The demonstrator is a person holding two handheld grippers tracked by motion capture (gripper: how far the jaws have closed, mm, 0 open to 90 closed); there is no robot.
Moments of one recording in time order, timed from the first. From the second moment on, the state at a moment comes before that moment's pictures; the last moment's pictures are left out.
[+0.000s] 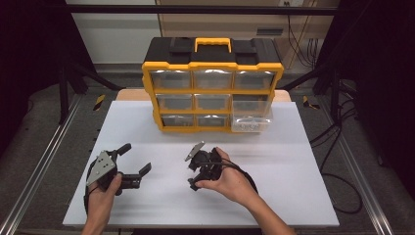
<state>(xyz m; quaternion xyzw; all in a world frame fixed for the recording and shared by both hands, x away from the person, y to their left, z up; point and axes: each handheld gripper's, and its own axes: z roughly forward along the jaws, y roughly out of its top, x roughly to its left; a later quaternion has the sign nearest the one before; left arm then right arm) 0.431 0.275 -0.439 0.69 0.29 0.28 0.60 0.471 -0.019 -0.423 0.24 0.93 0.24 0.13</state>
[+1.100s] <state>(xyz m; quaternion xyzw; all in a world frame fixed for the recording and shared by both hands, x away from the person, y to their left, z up) 0.431 0.275 -0.439 0.69 0.29 0.28 0.60 0.471 -0.007 -0.439 0.23 0.95 0.21 0.09</state>
